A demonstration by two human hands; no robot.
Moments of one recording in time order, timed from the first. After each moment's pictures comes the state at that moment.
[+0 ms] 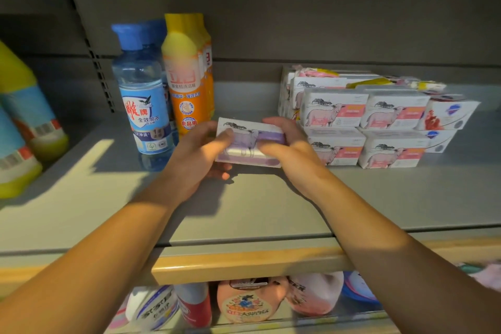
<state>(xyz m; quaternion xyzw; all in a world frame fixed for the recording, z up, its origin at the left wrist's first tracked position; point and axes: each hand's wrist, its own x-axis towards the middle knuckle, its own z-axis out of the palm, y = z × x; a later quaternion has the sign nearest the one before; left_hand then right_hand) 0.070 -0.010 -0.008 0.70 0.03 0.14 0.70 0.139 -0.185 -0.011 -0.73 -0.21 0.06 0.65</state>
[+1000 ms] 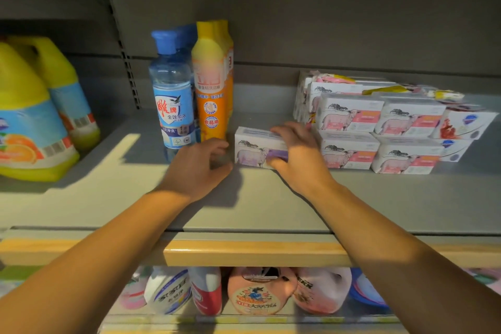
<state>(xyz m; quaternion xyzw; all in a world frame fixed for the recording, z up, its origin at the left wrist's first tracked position) 0.039 0.024 -0.021 0.94 0.03 0.22 0.27 0.142 -0.176 -0.022 -0.87 -0.33 -0.22 0.30</state>
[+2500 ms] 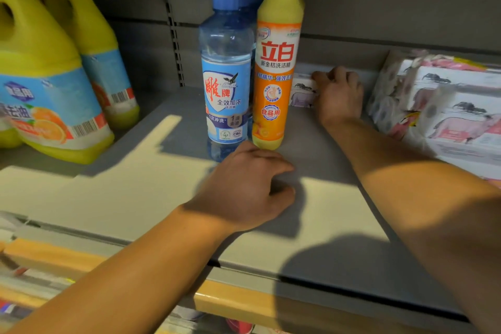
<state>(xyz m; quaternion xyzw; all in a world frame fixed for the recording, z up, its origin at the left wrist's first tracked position) 0.040 0.030 -0.035 0.97 -0.01 0.20 0.15 0.310 -0.055 -0.020 -0.91 -0.26 -0.30 0.09</state>
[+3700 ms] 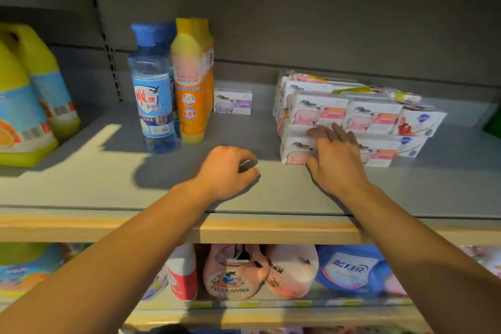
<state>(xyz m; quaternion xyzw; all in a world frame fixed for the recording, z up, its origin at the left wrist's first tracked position) 0.054 -0.065 -0.021 0.96 -0.04 0.17 0.20 0.145 -0.286 -0.013 -0.94 -0.24 -0.25 0.07</state>
